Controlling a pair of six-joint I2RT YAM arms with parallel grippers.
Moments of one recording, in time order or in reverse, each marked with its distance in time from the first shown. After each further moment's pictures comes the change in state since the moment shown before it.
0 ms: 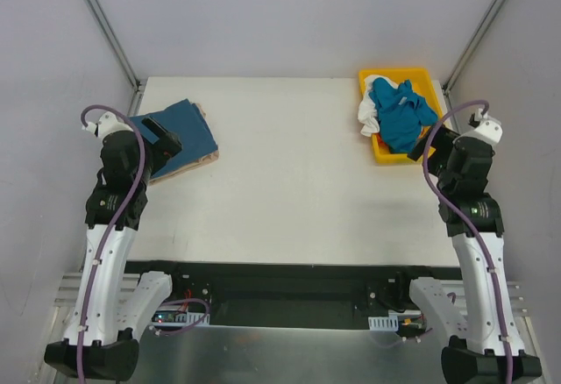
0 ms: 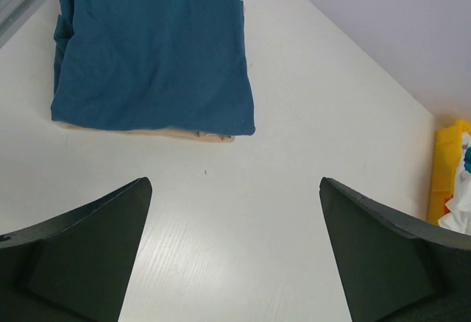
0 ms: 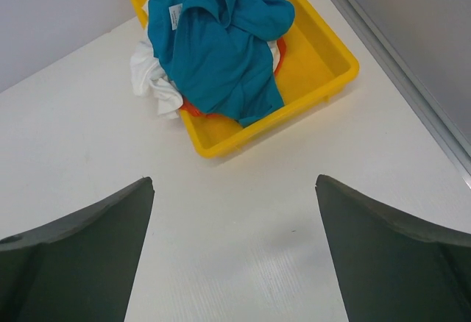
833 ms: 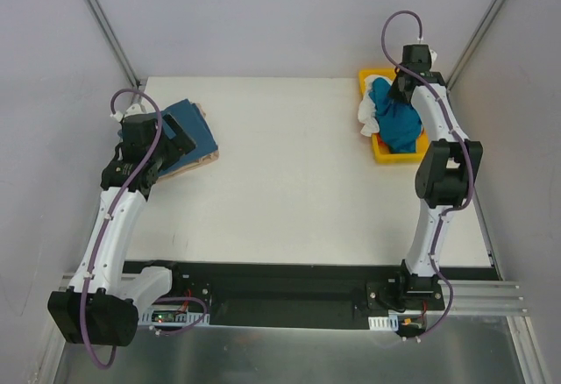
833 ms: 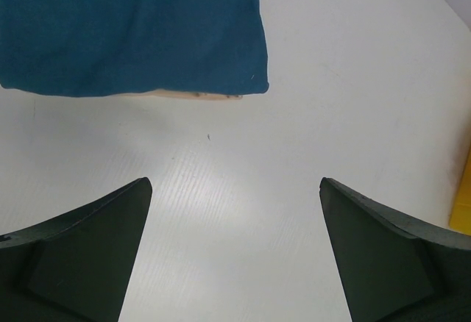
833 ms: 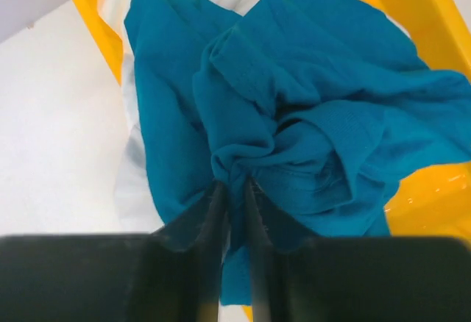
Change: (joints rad) left arm 0.000 0.246 0.021 -0.014 0.116 0.002; right arm 0.000 1.334 1.009 -0.088 -0.053 0.010
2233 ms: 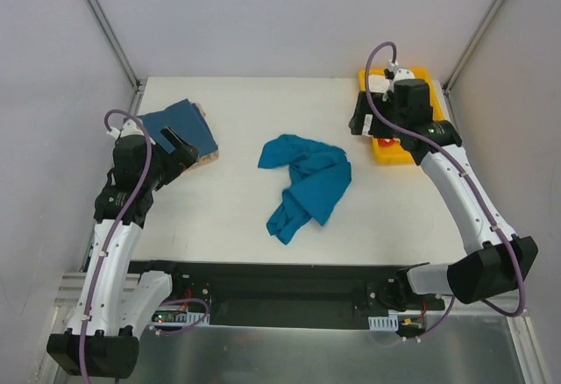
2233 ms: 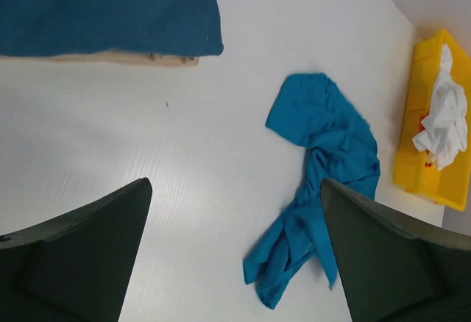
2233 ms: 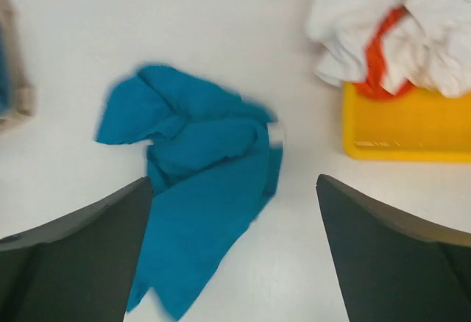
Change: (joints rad) left arm 0.000 -0.214 -0.097 -0.003 0.120 -0.060; right arm 0.282 -0.763 -0.575 0.037 -0.246 -0.116
